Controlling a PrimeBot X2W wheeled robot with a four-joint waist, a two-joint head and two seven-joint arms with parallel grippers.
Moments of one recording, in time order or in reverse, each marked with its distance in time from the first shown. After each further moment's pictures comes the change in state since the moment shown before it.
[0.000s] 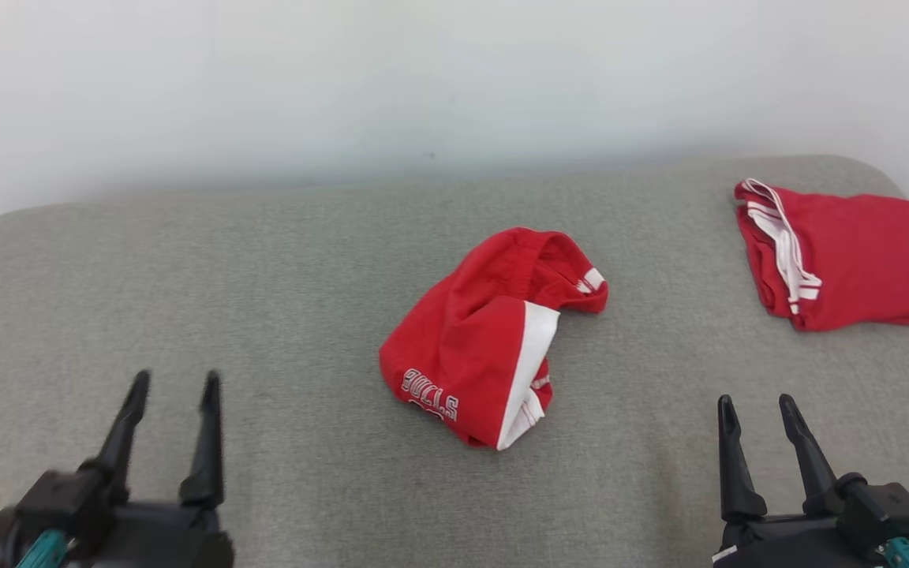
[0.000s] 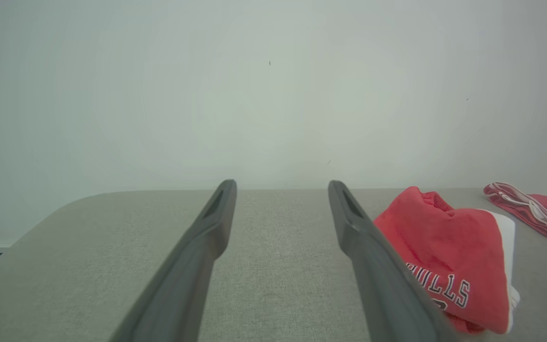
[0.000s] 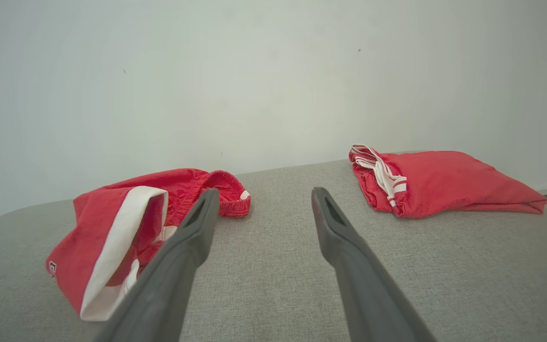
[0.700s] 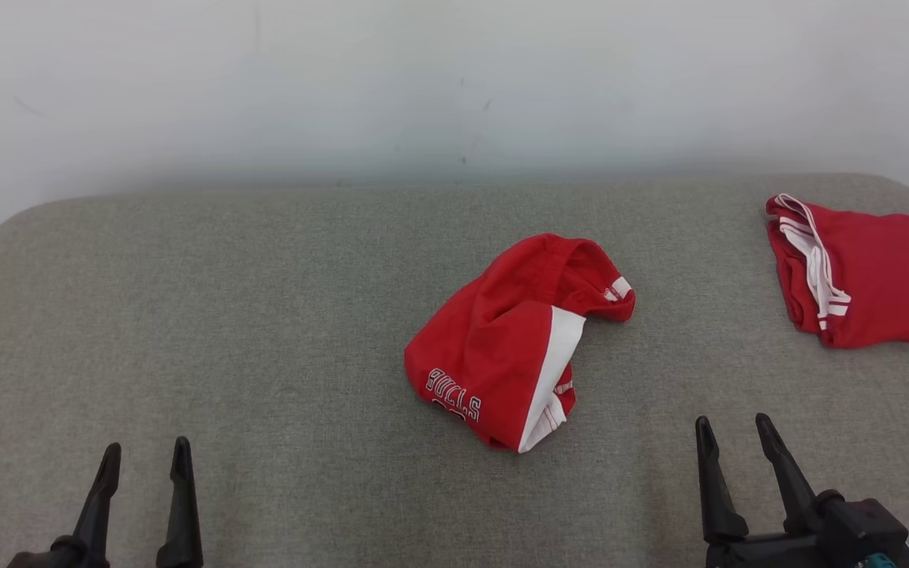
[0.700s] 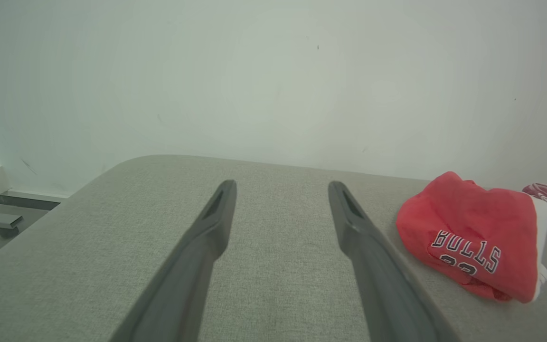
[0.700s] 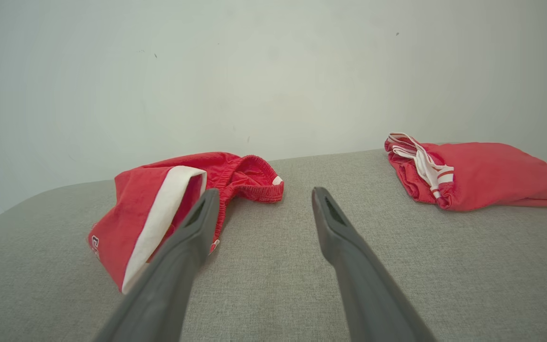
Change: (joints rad) left arm 0.205 -0.194 0.280 -0.036 0.168 -0.156 -0.001; right arm 0.035 0.000 0.046 0.000 0.000 0.000 -0.001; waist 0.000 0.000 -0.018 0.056
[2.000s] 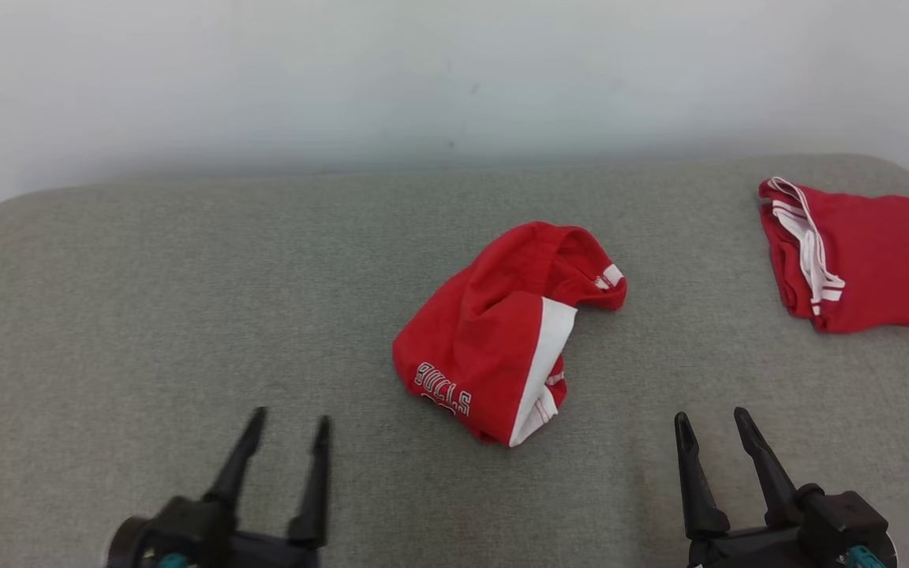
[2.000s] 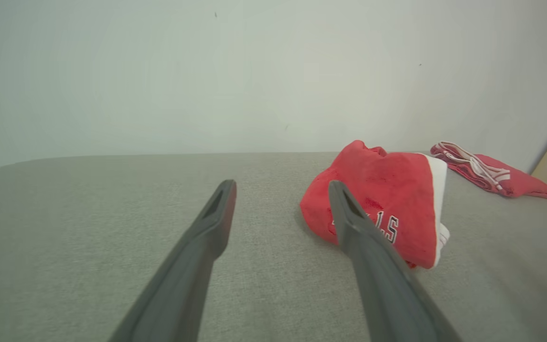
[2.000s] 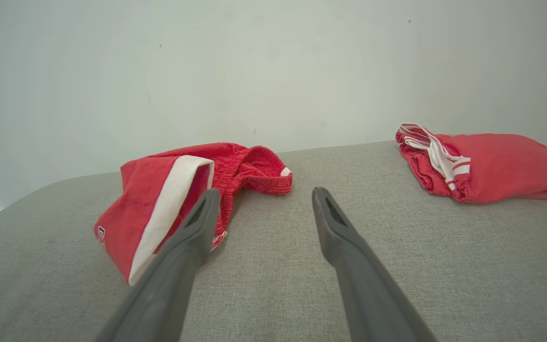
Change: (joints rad) left arm -0.116 -0.076 -0.160 0.109 0.101 -0.079 0.000; right arm -0.014 -0.002 0.043 0.006 0.003 0.000 0.000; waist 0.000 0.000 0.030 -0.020
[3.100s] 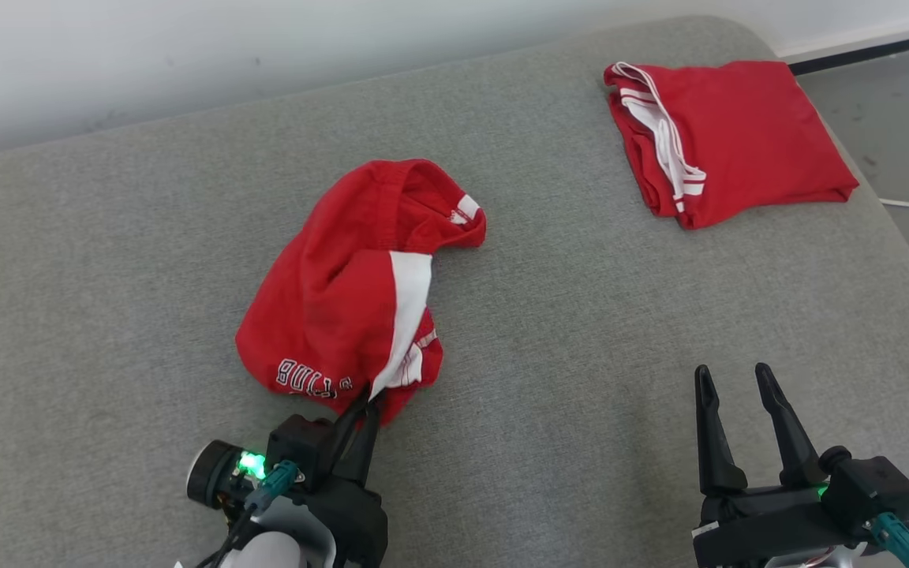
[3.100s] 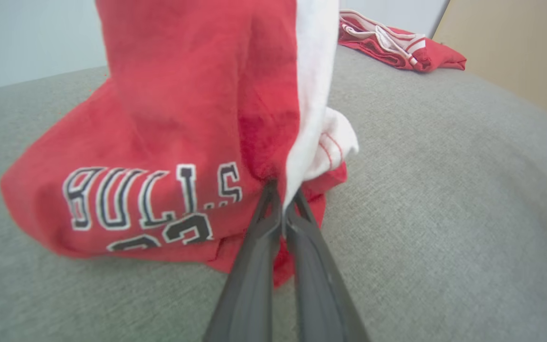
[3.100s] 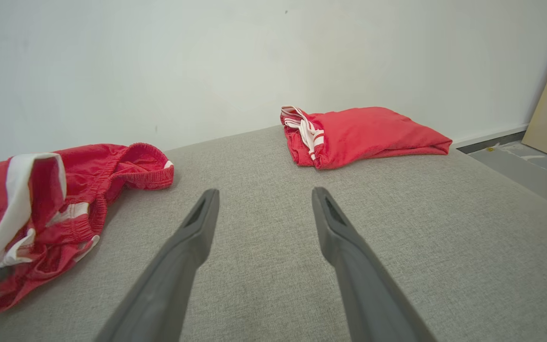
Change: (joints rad) left arm -0.312 -0.006 -0.234 0.426 0.028 0.035 0.000; right arm -0.071 0.001 -0.029 -0.024 0.042 0.000 0.000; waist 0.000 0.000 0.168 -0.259
